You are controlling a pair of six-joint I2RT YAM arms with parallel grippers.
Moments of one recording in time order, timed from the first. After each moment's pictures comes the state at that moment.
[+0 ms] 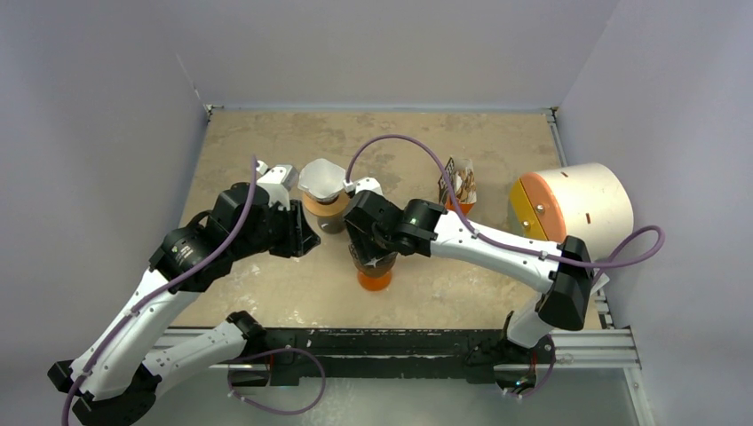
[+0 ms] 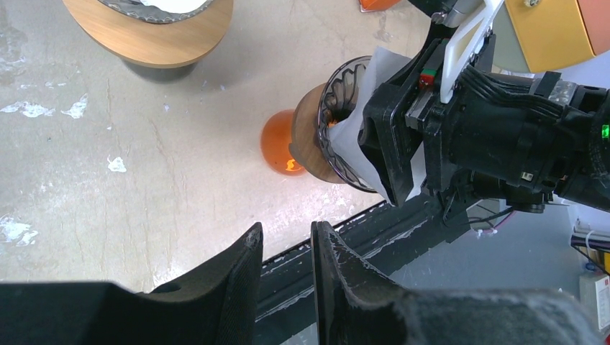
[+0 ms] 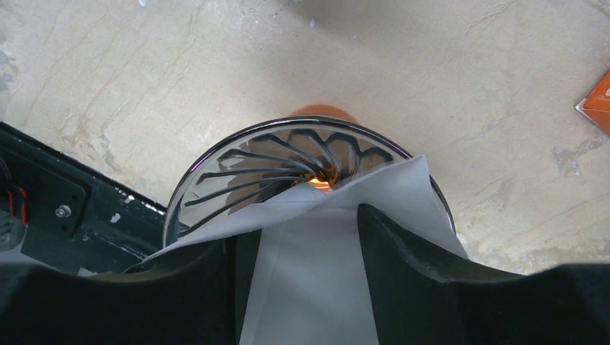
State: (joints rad) left arm -0.69 0.85 1.22 -1.01 0.02 -0.53; right arm 1.12 1.60 1.46 -0.90 0.29 0.56
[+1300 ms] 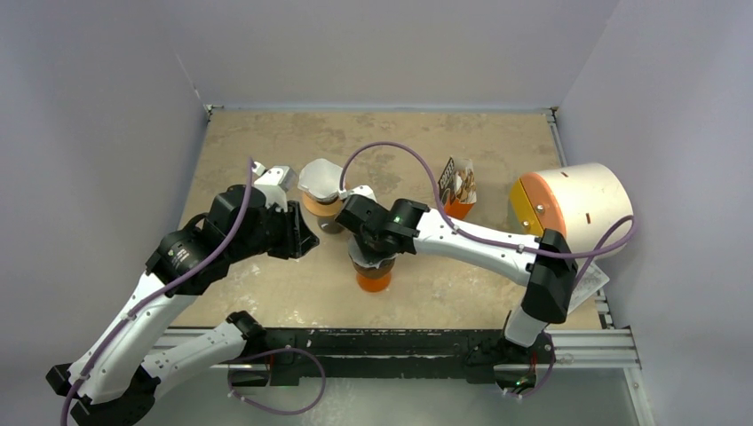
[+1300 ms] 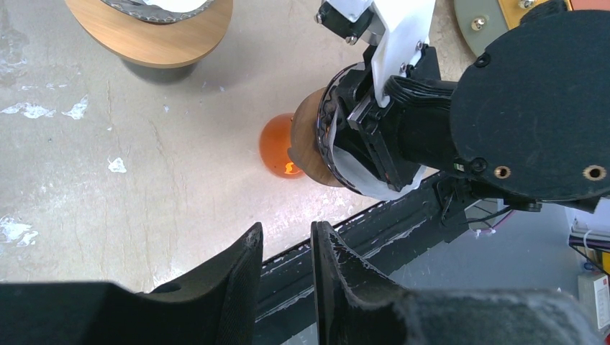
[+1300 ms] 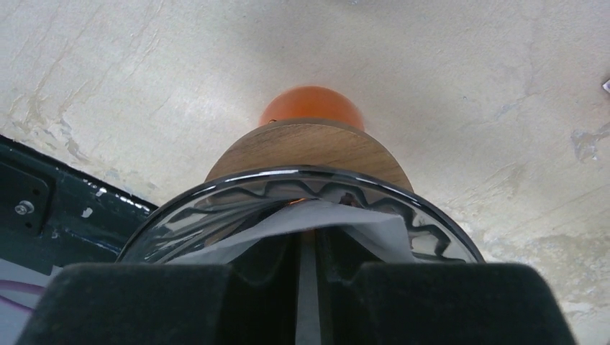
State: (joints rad) left arm -0.69 0.83 1.21 -1.01 0.02 -0.53; right arm 1.12 1.69 1.48 -0.94 0.26 0.56
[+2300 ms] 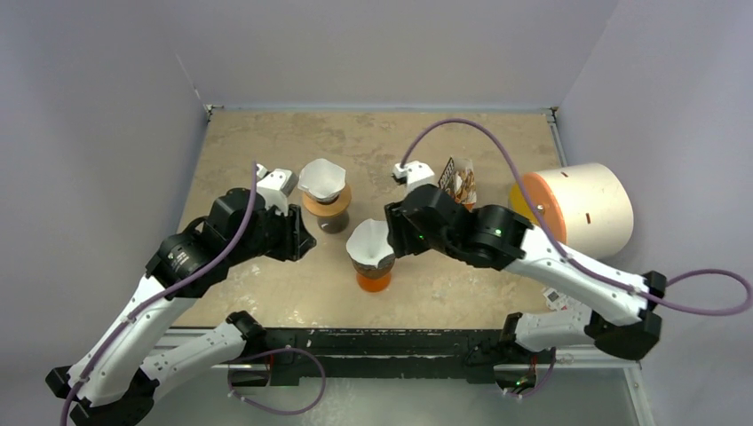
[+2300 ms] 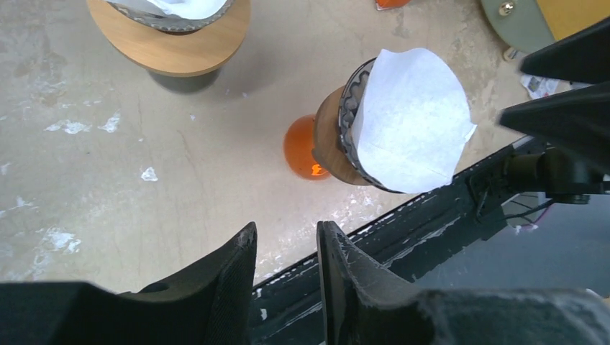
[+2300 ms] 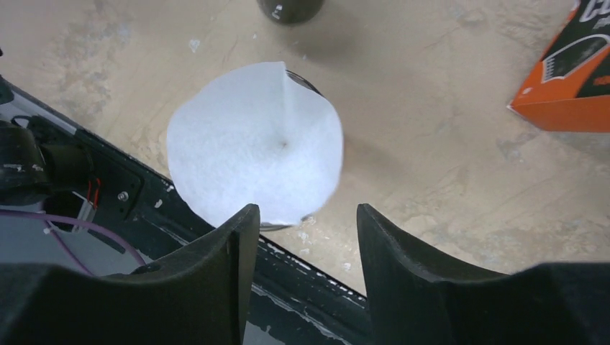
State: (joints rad) left arm -0.69 0.82 1.20 -1.01 0.00 -0.44; right arm 1.12 1.29 1.45 -0.97 0.33 0.56
